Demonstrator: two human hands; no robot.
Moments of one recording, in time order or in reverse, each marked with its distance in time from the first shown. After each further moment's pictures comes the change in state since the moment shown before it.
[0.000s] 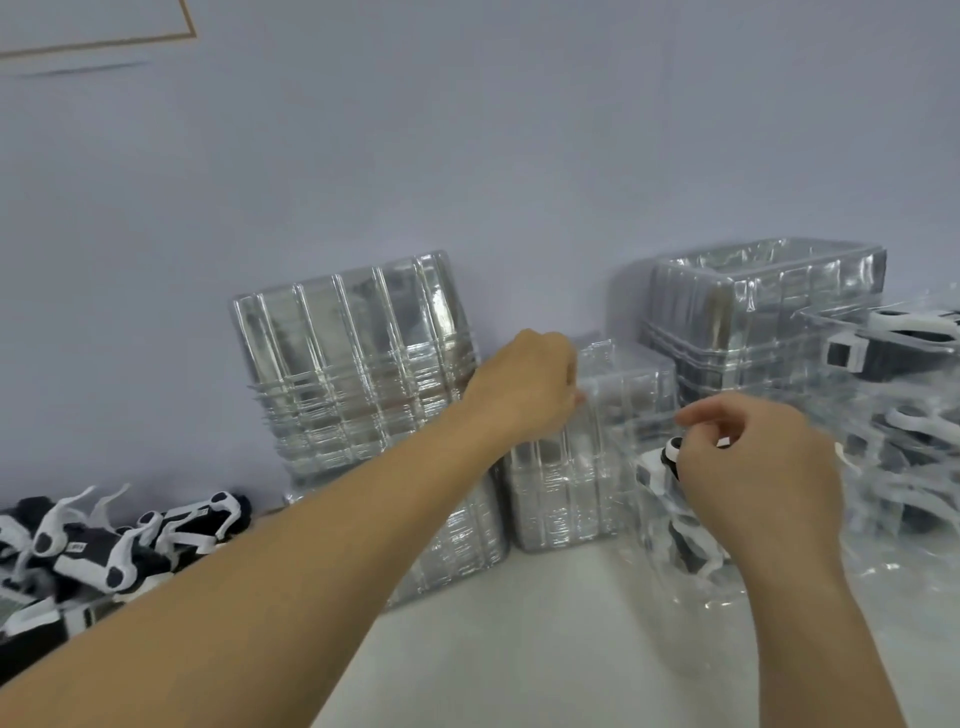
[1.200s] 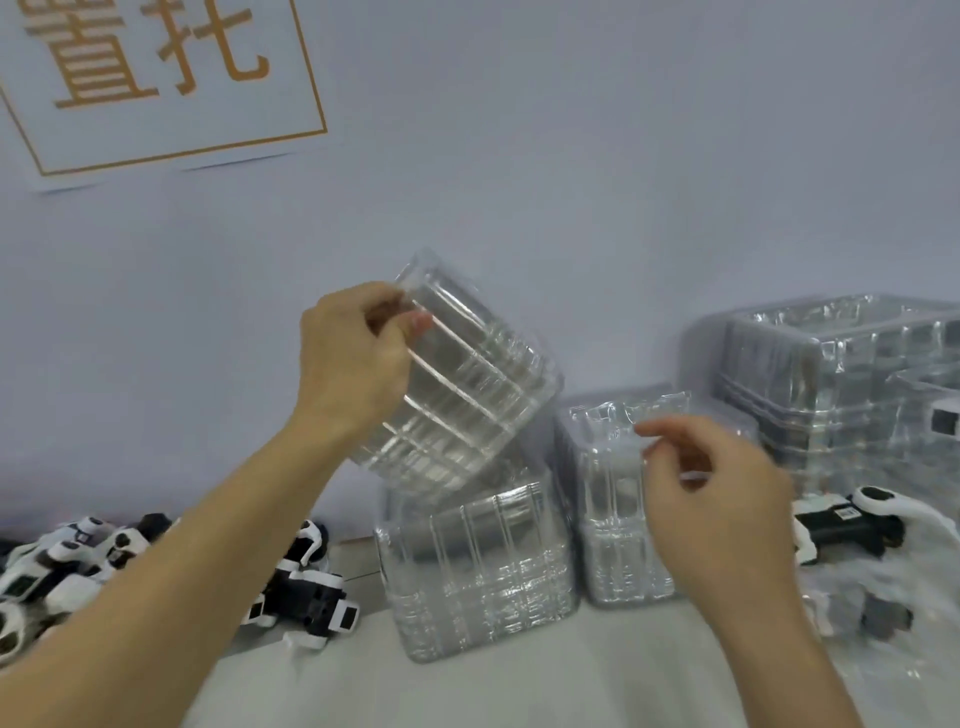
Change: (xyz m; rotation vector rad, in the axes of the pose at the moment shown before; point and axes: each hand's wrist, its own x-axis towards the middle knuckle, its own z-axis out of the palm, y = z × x) left_hand -0.081 -0.099 -0.109 -0.350 0.856 -0.189; right_hand -0.028 -0.055 0.035 0.435 -0.079 -0.225
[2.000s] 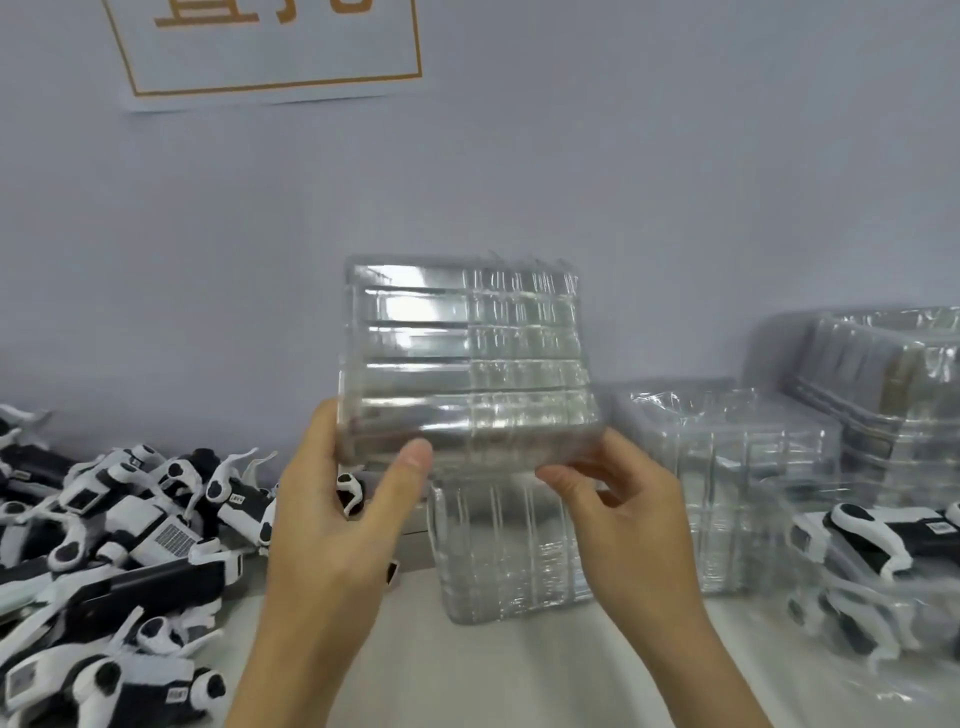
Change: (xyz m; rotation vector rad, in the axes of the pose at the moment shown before) left_hand -0.135 -0.029 -0.059 -0.413 0.024 -0.194; right_hand -0.051 -0.014 0.074 0.390 -0.408 -0.054
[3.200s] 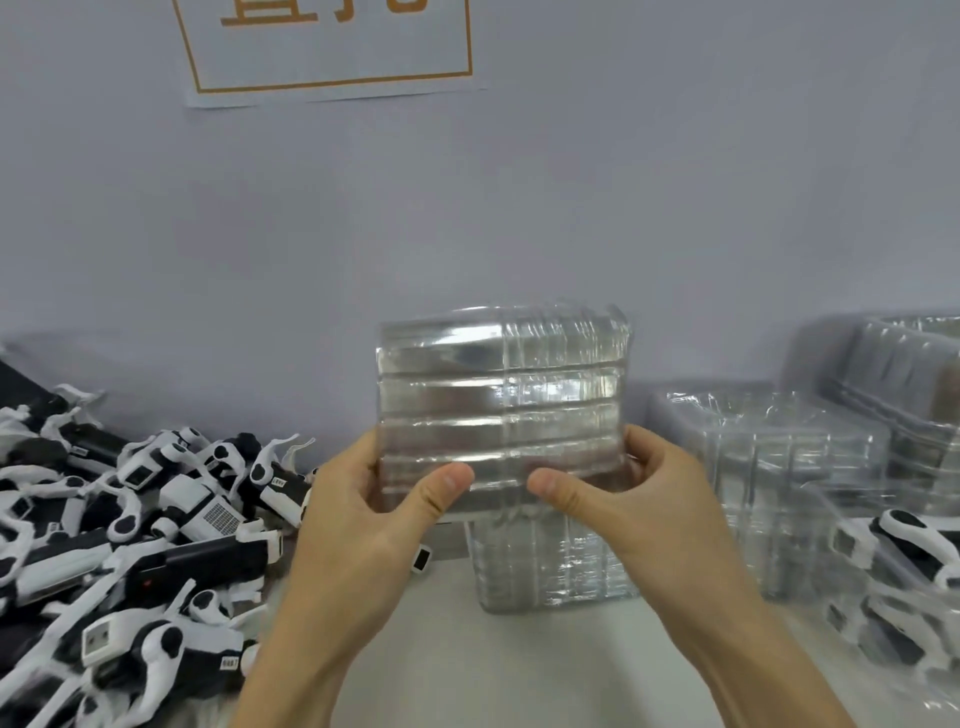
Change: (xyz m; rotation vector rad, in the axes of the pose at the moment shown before) left_hand 0.001 -0.021 -0.027 -0.103 -0.161 -0.044; right_hand -0.006 -0.041 0.006 0.127 -0.190 0.195
